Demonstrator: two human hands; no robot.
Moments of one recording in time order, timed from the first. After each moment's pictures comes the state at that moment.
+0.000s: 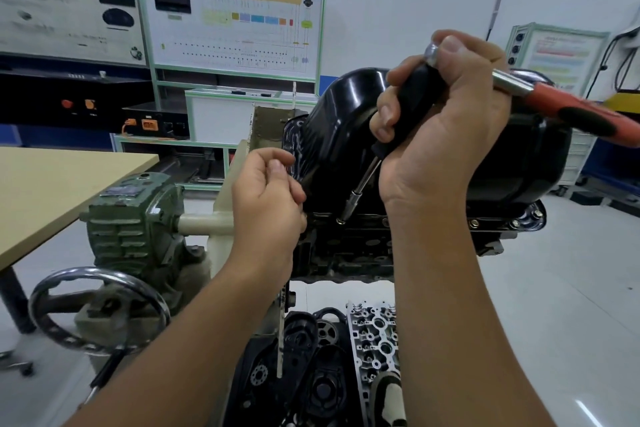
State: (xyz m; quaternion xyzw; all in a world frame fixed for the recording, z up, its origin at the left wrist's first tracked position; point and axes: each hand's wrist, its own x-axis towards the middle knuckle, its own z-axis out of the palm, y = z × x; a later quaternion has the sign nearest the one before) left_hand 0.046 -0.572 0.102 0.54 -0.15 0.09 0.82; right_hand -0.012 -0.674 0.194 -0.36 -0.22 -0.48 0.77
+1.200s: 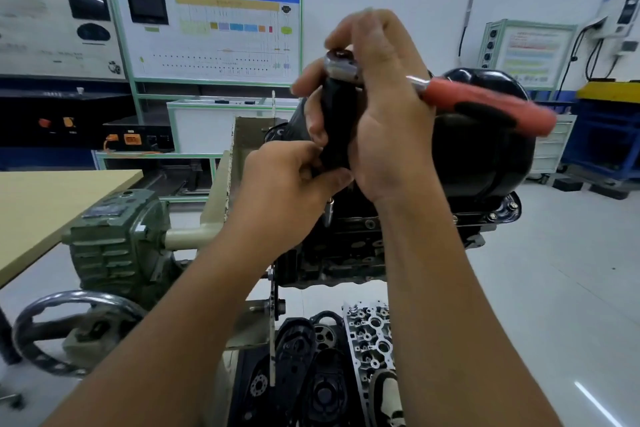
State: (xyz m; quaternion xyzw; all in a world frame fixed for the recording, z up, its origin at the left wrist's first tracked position) left_hand 0.037 -0.573 0.146 0.74 -0.39 0.22 0.50; right_hand -0.013 -0.672 0.204 -0.56 -0.29 -0.40 0.66
